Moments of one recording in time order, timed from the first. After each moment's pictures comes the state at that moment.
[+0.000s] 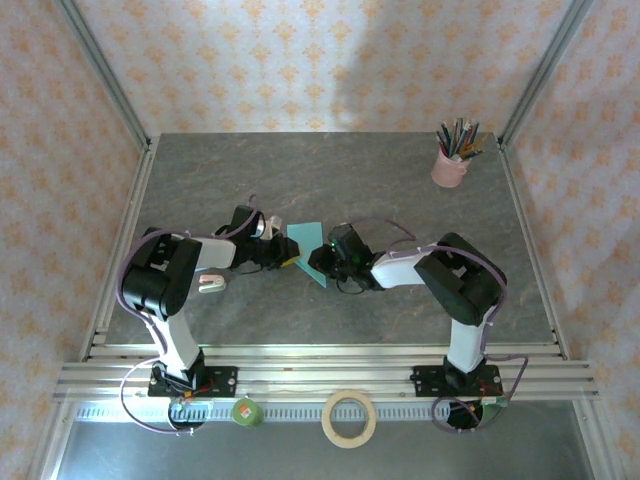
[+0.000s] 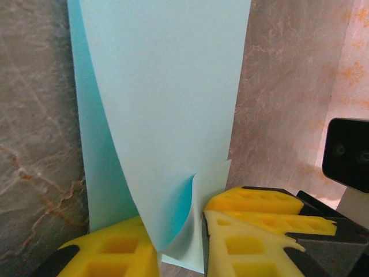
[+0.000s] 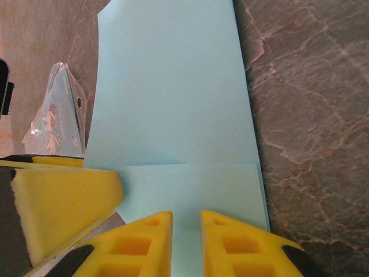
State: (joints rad) left arm -0.26 1.79 0.77 0.11 0.71 -0.78; right arm 0.76 1.85 0.83 0.29 -0.17 1.08
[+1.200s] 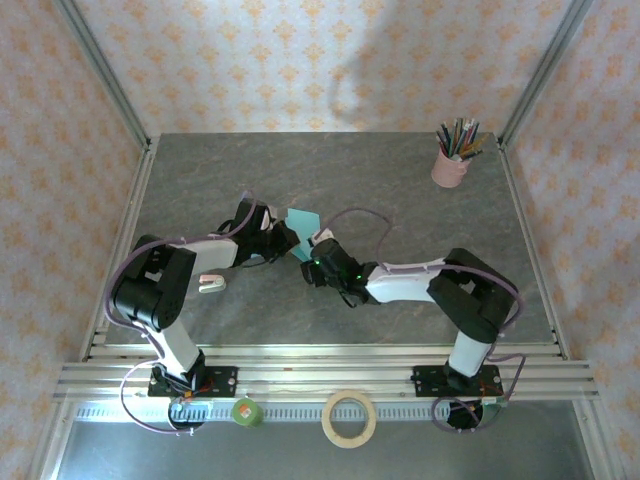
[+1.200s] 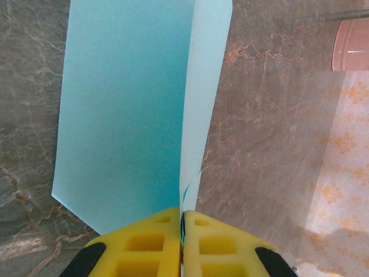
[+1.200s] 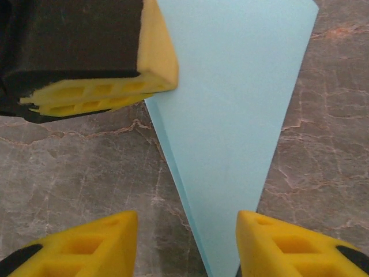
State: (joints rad) left arm -0.31 1.71 0.81 0.10 0.49 -0.99; right arm 0.94 1.75 0.85 0.14 0.22 0.42
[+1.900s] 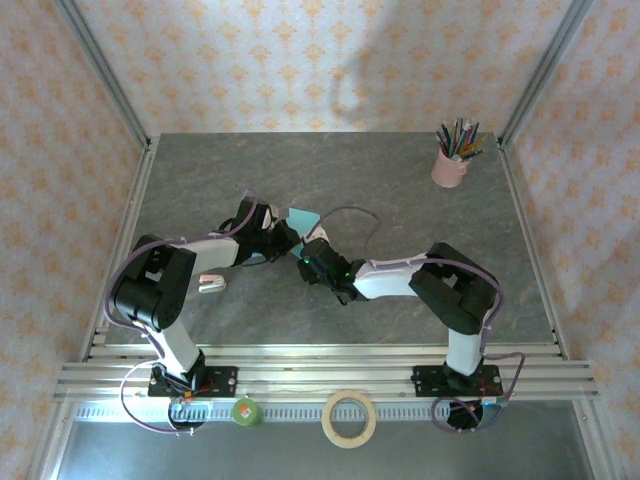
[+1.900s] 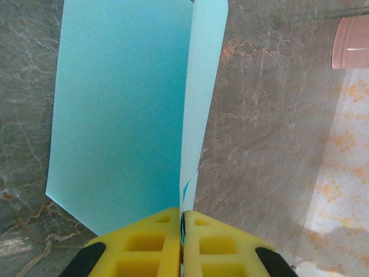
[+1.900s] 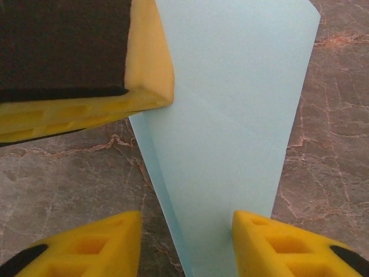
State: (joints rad) left arm -0.32 1.71 0.82 0.08 0.49 -0.99; right arm 0.95 1.85 0.93 0.13 0.30 0.40
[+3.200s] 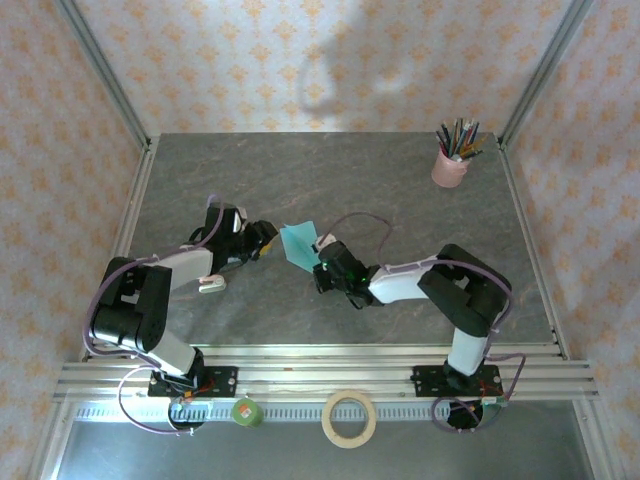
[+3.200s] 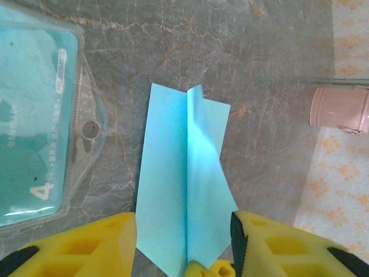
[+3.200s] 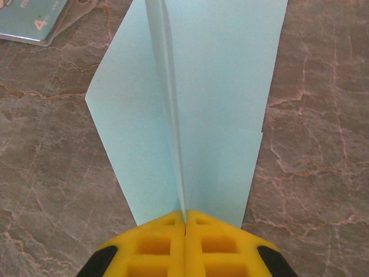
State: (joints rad) left arm -0.16 1.55 0.66 0.12 0.49 -1.03; right arm 0.88 1.78 0.76 0.27 0.12 0.33
